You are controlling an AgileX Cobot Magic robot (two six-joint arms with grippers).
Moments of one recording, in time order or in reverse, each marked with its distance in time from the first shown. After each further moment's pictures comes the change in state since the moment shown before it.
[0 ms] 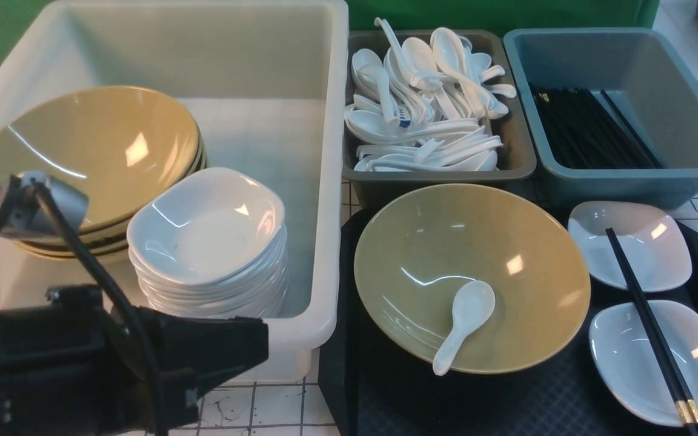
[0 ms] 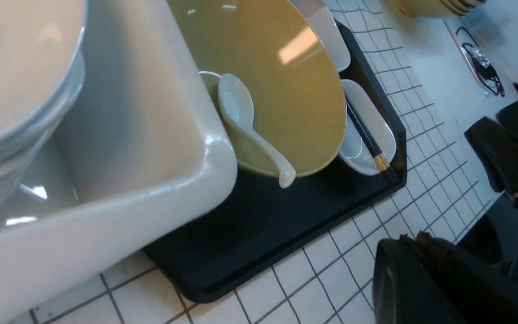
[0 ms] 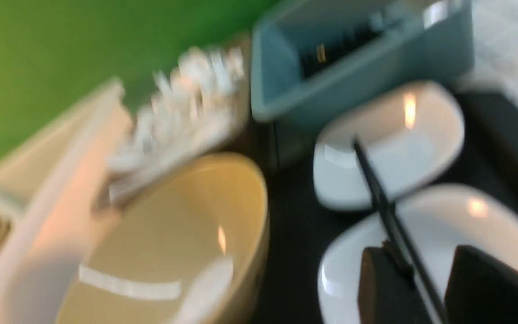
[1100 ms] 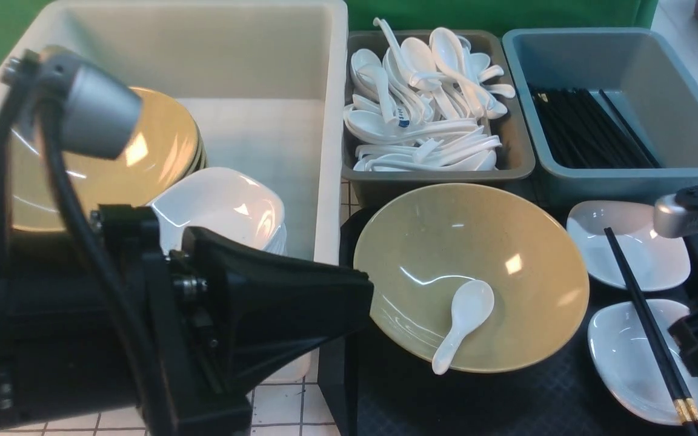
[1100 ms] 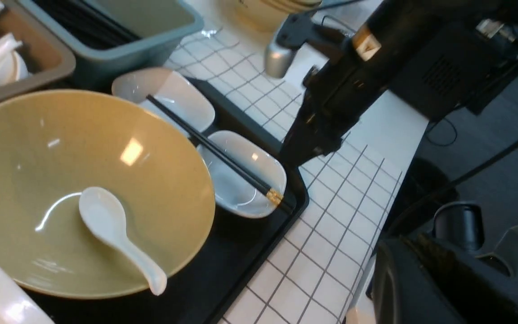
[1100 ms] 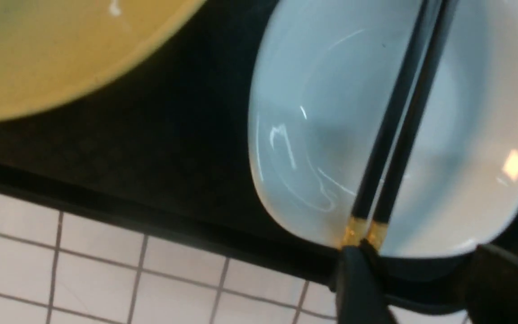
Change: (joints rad) right arm 0.028 1.302 -0.827 -0.016 0.712 -0.641; left arm -0.236 0.075 -0.190 -0.019 -0.062 0.185
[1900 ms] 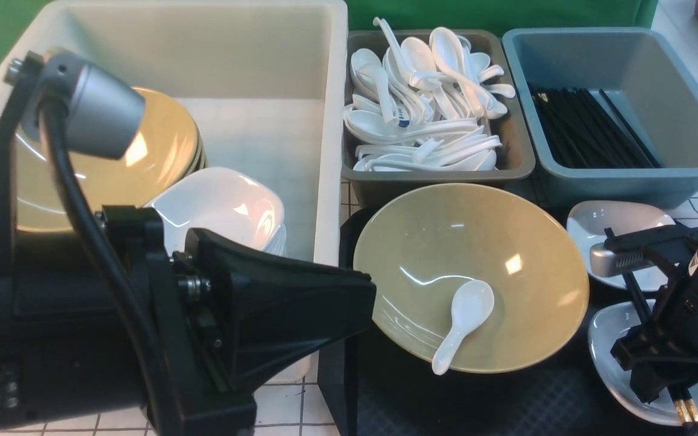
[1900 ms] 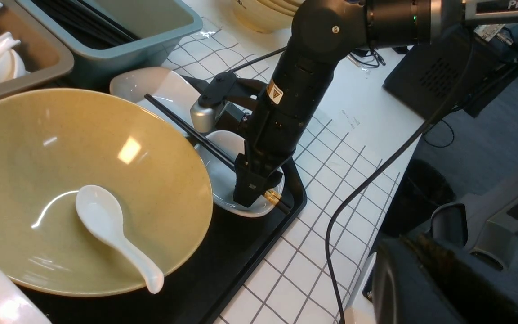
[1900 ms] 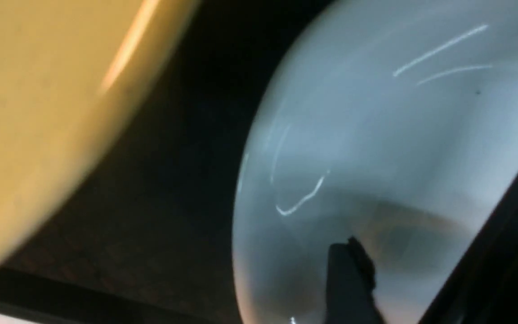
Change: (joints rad) right arm 0.000 0.305 -0.001 0.007 -0.116 -0.050; left arm 0.000 0.001 0.000 -0.007 0.002 -0.004
